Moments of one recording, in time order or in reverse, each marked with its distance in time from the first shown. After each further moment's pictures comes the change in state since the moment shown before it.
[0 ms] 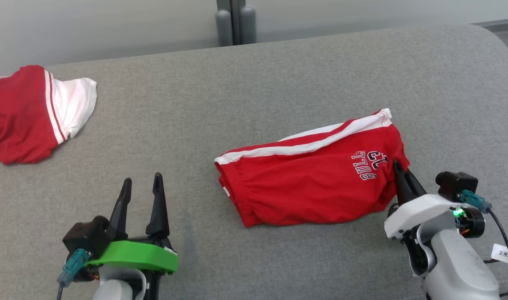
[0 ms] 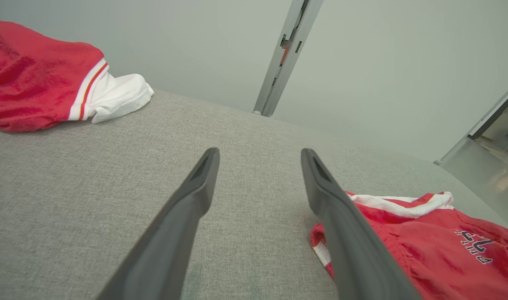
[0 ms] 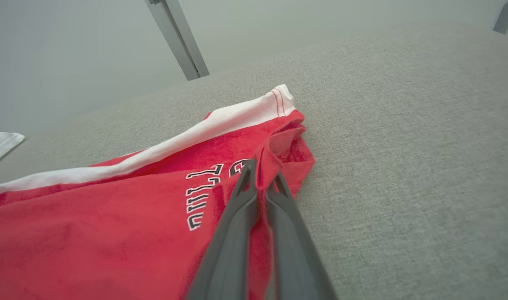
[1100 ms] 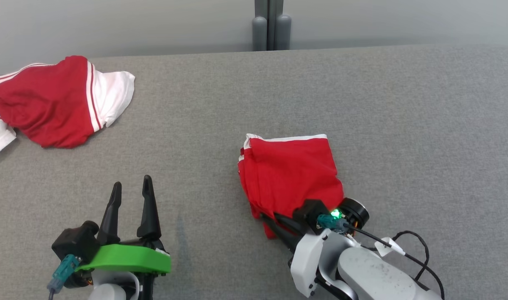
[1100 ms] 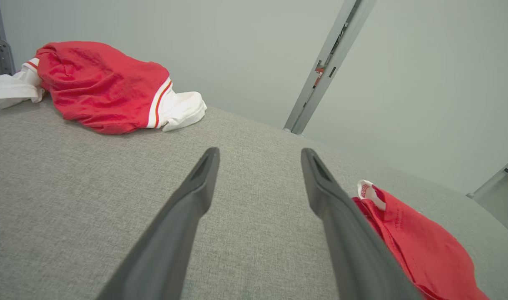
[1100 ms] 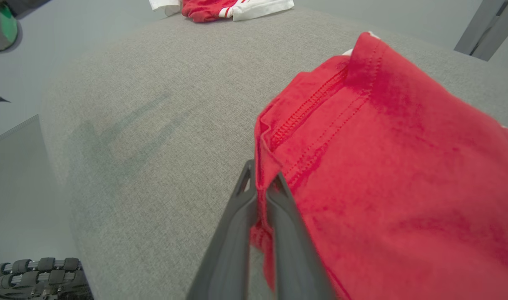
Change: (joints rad) left arm 0.025 -0.022 0.062 -0.012 0.001 -0.015 0.000; right arm -0.114 -0.031 0.786 -0.118 0.011 0.000 0.143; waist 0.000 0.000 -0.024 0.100
